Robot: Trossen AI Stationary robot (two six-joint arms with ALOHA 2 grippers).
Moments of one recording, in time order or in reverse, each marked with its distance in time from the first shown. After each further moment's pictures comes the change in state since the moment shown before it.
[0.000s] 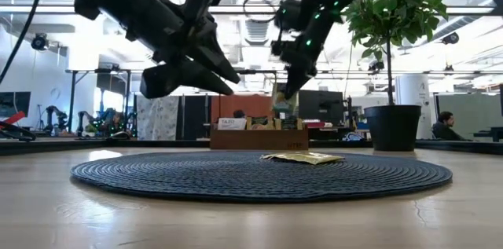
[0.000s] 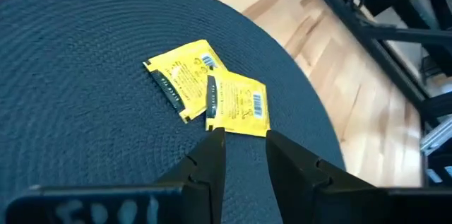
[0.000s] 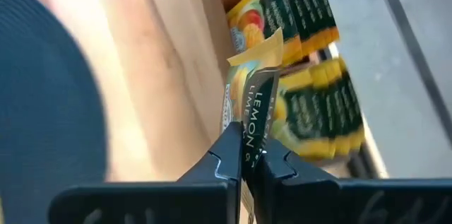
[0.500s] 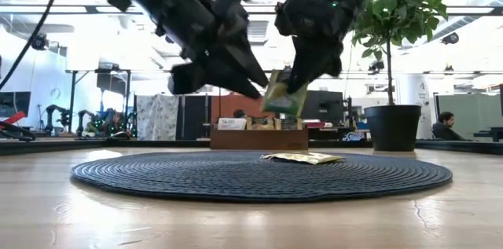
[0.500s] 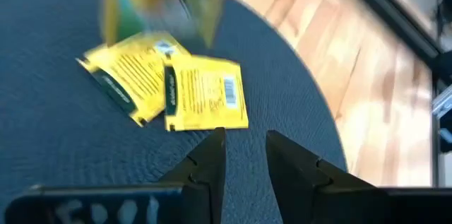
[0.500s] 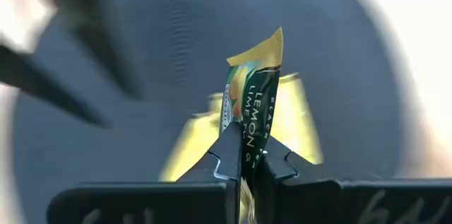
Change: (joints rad) left arm -0.002 0.169 0.222 -0.135 0.097 0.090; right arm 0.530 -0.183 -0.370 0.242 0.041 0.638
